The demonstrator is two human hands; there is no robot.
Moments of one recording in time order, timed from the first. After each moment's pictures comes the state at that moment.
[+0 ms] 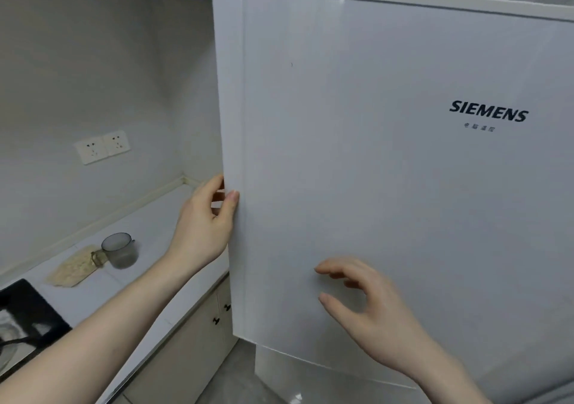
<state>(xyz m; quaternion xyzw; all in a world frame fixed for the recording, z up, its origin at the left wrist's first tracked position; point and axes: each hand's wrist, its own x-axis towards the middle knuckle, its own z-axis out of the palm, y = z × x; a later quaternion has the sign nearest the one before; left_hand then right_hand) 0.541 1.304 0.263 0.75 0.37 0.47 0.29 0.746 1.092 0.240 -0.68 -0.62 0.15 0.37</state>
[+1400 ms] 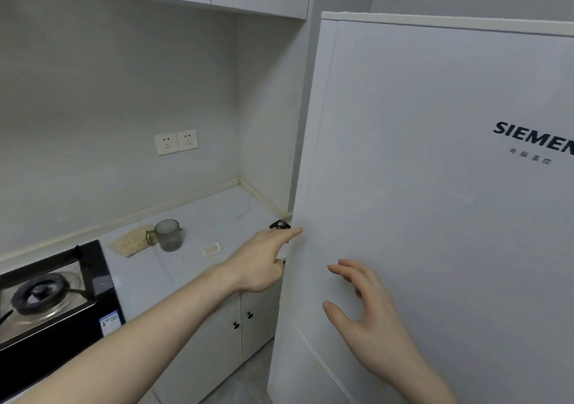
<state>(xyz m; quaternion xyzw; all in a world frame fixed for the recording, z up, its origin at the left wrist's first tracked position) 0.607 1.318 0.217 0.86 0.44 0.15 0.22 0.817 1.173 0.207 -0.62 -0.67 0.19 0.37</state>
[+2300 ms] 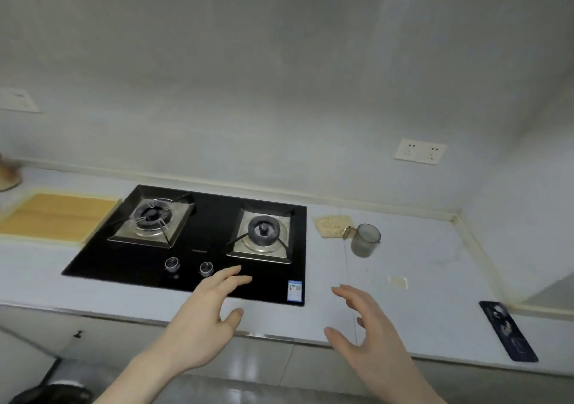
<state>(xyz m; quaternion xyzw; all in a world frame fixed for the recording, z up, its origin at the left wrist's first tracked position) 0.230 1.163 0.124 0.51 0.79 0.30 0.18 0.496 1.323 0.137 -0.37 -0.83 0.39 0.15</state>
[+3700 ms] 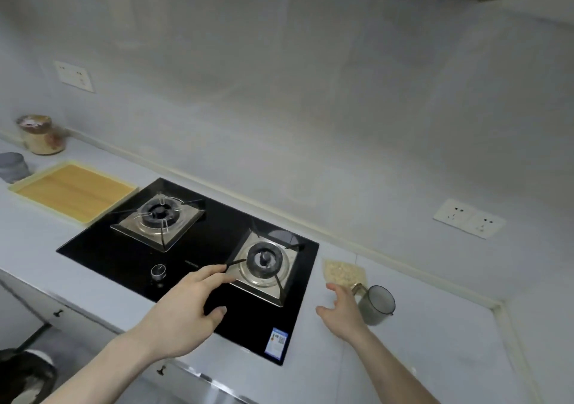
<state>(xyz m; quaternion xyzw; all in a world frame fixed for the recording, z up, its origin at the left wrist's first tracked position) 0.198 1.251 0.124 0.42 0.85 0.28 0.15 0.363 1.561 0.028 -0.40 -0.84 0.37 -0.02</state>
